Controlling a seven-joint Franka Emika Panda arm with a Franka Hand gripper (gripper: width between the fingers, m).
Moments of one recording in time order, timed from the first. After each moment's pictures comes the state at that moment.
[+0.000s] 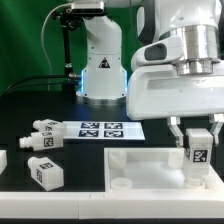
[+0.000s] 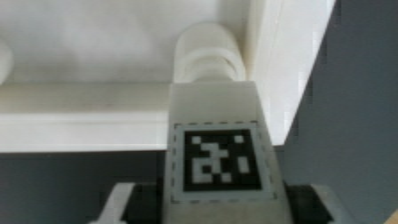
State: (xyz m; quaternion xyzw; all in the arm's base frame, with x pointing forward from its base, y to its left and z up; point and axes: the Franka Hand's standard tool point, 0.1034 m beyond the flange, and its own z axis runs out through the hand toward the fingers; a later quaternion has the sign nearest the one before) arm 0.636 0.111 0.087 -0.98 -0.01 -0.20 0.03
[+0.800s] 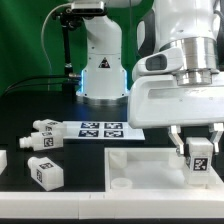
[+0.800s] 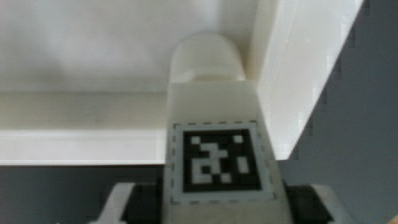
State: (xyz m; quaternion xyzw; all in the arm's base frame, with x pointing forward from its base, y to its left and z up) arm 0.634 0.113 0.075 -0.97 -0.02 -0.24 0.02
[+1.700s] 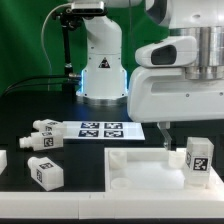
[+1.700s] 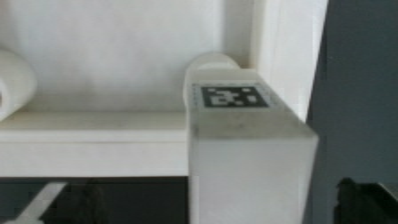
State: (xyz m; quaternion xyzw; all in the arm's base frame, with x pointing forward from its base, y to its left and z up) arm 0.650 0.110 0.089 -1.00 0.00 -0.02 0.02
